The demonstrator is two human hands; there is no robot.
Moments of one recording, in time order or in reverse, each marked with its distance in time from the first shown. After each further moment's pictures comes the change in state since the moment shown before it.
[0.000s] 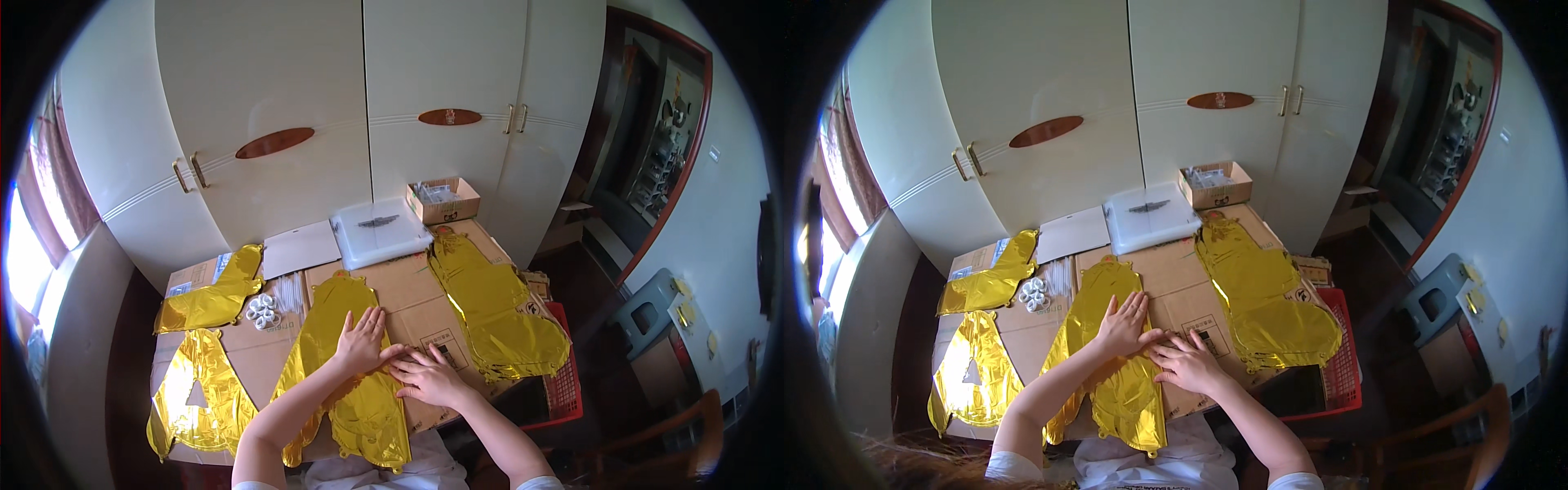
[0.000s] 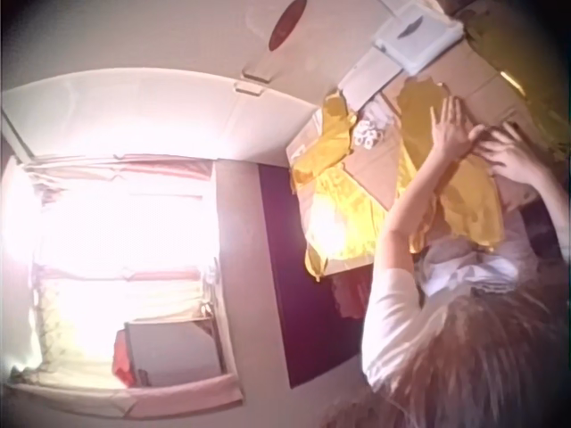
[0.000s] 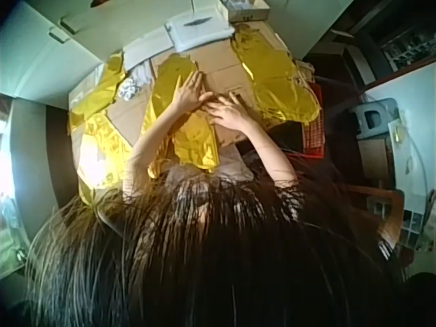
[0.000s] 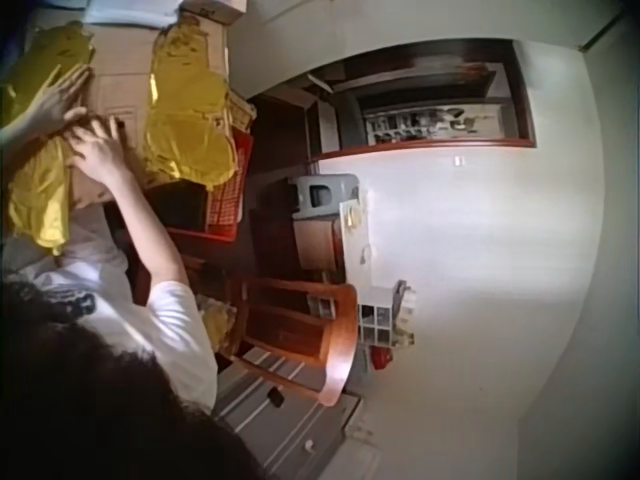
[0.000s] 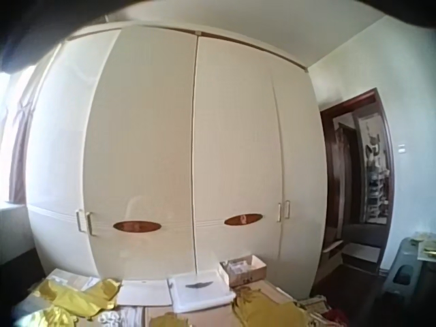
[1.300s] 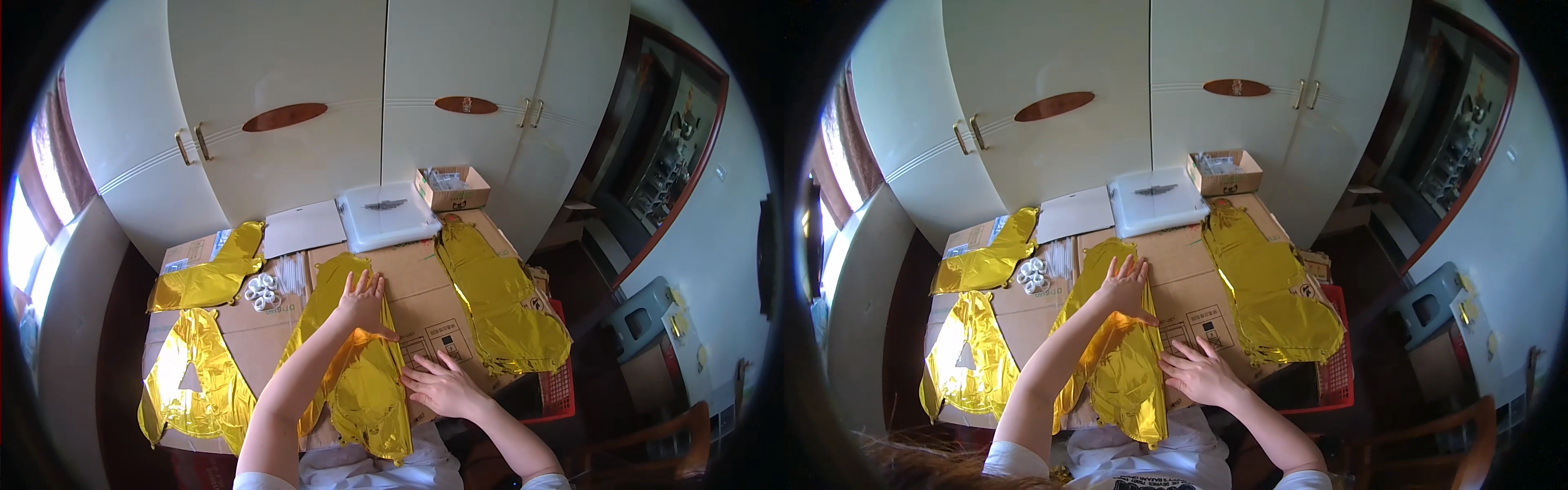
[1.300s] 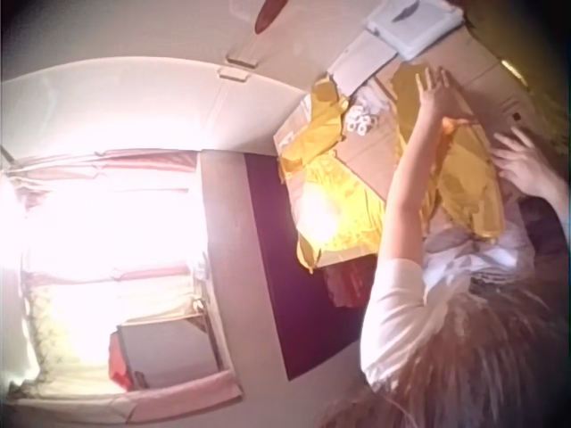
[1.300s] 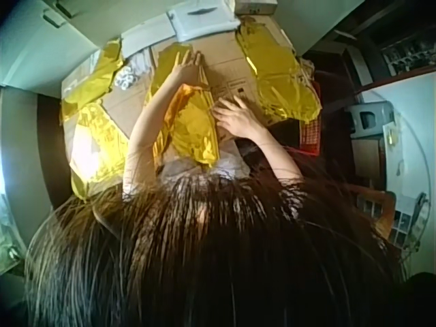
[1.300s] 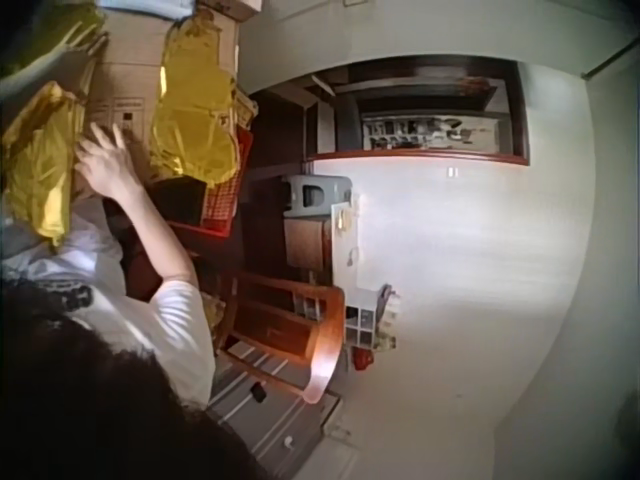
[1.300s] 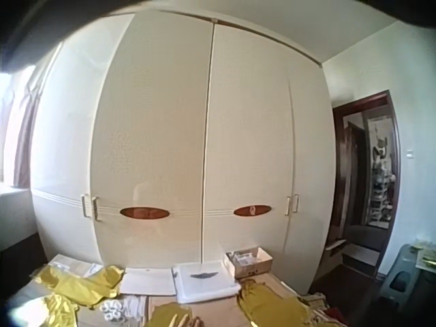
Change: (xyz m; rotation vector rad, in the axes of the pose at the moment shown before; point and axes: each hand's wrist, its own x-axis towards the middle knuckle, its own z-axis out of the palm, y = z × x) left_hand 0.045 -0.026 -0.029 0.164 -0.373 -0.063; right_hand -0.029 -0.021 -0.024 -0.041 -0.047 -0.077
